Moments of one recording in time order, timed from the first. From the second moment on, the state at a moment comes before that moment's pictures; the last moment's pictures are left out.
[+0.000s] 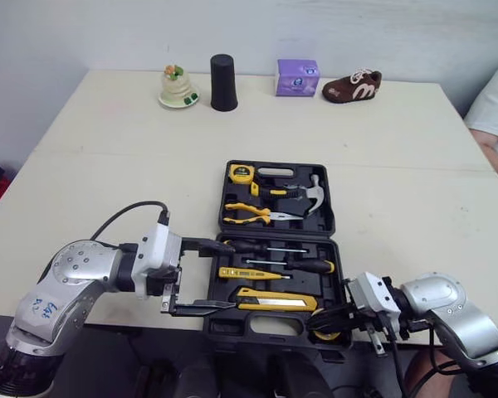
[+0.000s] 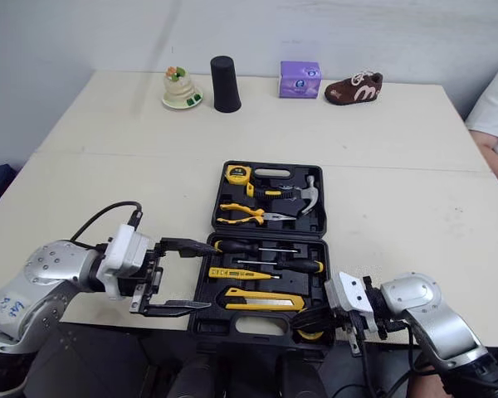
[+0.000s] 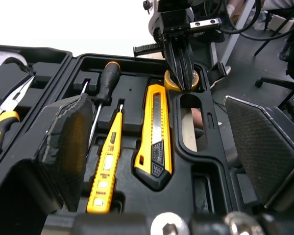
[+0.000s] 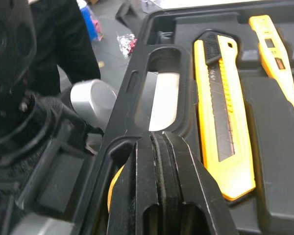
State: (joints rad) left arm -0.13 0.80 0.04 -0.50 -0.64 0.39 -1.11; right arm -0.03 -0.82 0.17 -0.16 0.41 -0.05 1.44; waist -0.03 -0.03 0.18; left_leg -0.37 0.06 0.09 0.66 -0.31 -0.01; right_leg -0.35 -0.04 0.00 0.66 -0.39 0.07
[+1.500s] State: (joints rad) left arm -0.45 0.59 -0.16 0.05 -0.22 0.47 -0.83; right arm -0.24 -0.86 0.00 0.06 0.27 0.24 1.07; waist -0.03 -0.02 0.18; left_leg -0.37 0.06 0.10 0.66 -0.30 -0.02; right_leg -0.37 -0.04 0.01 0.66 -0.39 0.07
